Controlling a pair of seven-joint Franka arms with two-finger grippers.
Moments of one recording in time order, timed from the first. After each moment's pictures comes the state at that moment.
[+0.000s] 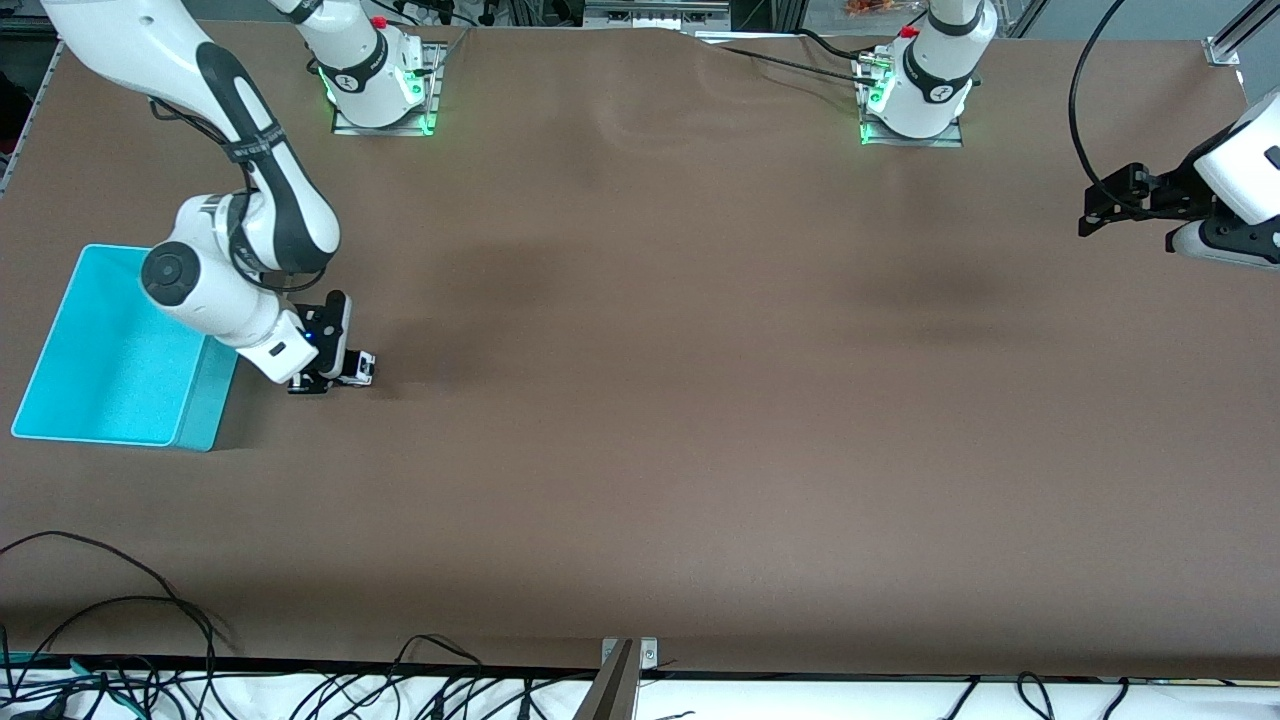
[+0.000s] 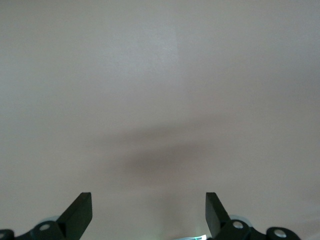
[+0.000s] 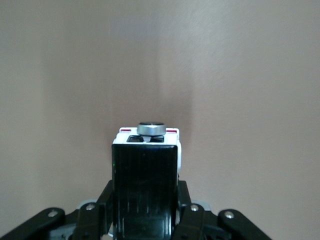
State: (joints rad) left arm 0.03 -0.01 -0.03 -1.61 -0.02 1.50 0.17; right arm -0.05 0.37 0.11 -2.10 0.01 2.45 -1.52
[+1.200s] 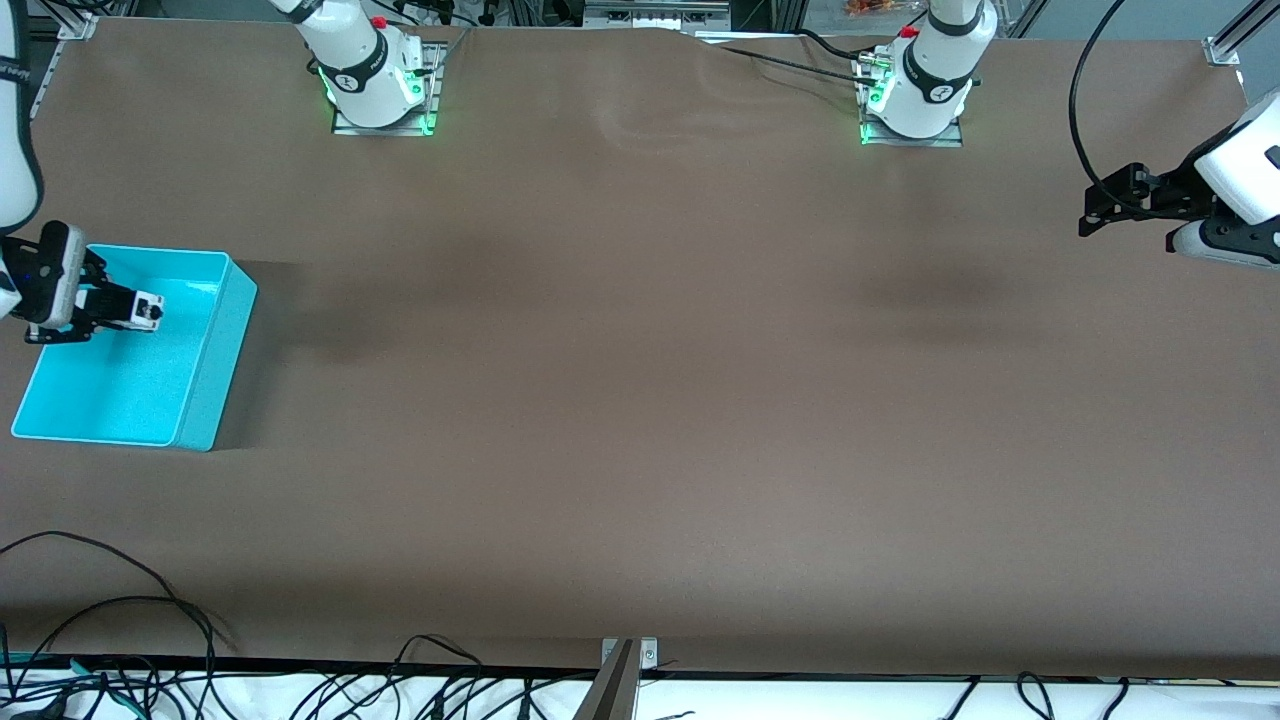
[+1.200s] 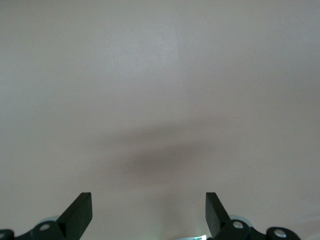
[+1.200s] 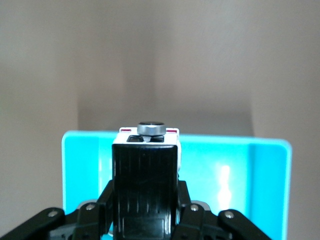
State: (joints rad) left arm 0.03 -0.01 -0.03 -1.61 -0.02 1.50 0.17; right arm -0.09 0.25 -0.33 -1.86 0.10 1.95 -1.99
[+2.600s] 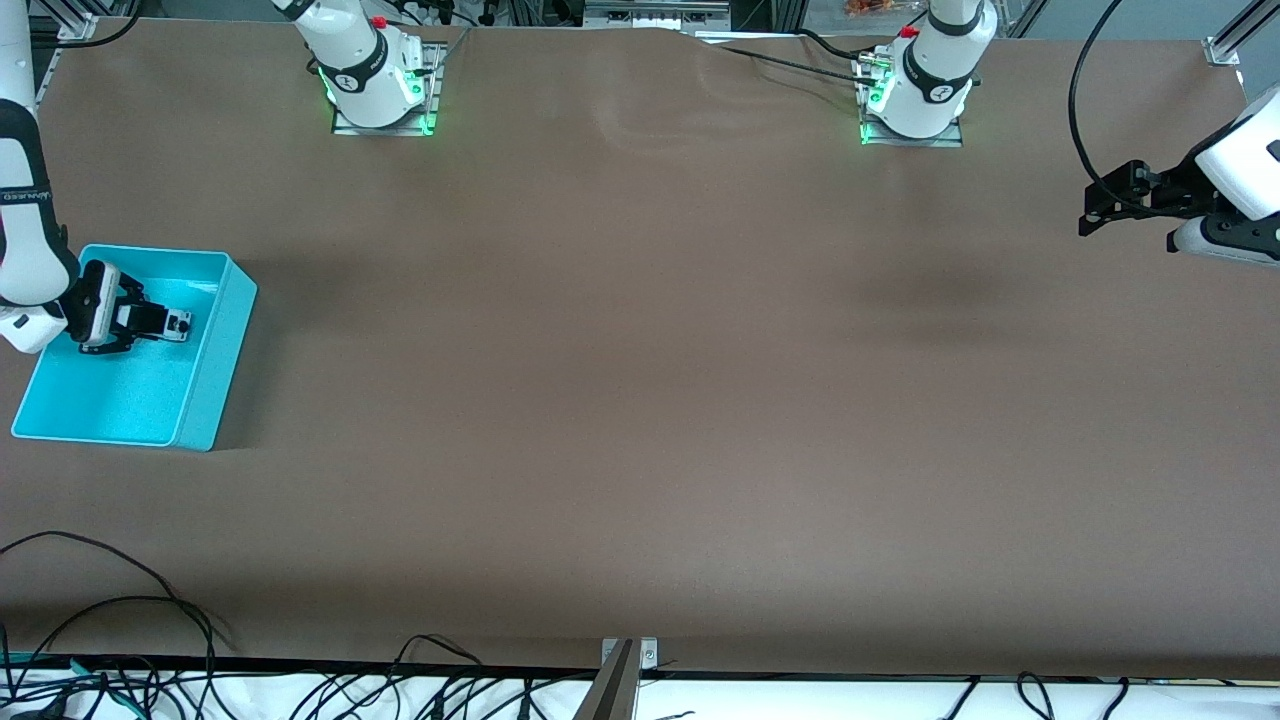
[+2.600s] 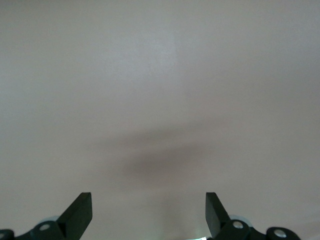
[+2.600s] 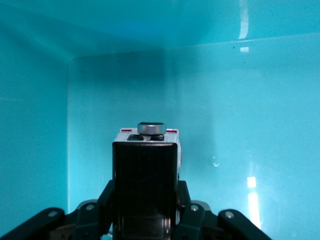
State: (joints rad) left arm 0.03 -0.01 -0.03 -1.60 -0.02 1.50 0.17; right arm -0.26 0.57 -0.34 -1.87 0.29 2.17 -2.22
